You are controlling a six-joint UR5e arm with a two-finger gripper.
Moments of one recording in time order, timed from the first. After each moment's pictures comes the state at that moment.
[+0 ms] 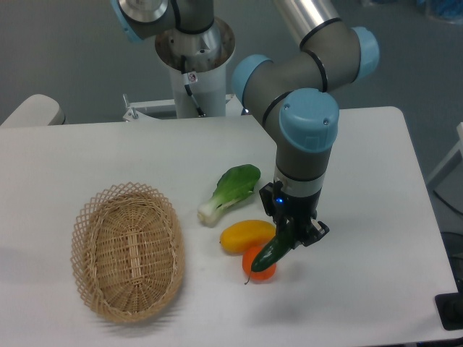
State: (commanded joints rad) arm 2.50 -2.00 -1.40 -1.13 1.49 1.33
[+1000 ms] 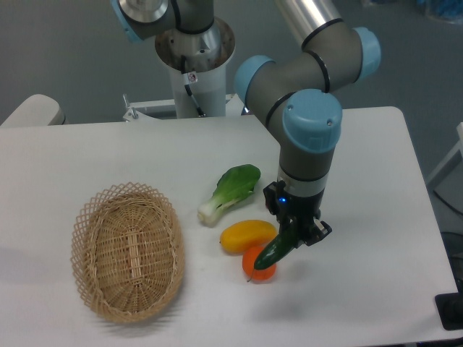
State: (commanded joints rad) arm 2.57 -2.00 -1.41 -1.13 1.50 1.51
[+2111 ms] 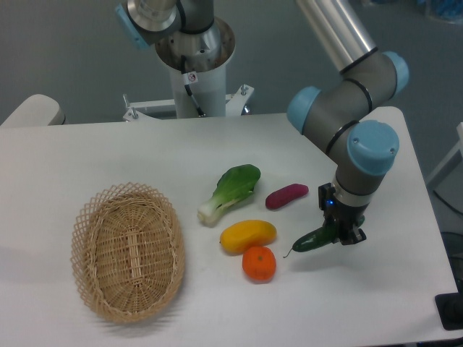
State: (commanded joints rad) arm 2.71 -2.14 -1.52 -1.00 1.52 2.00
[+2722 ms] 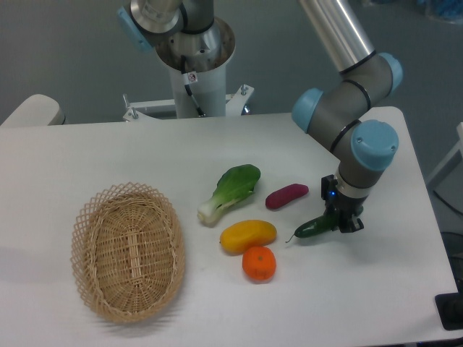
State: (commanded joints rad) arm 2.73 -2.11 -1.64 -0.94 1.51 1.70
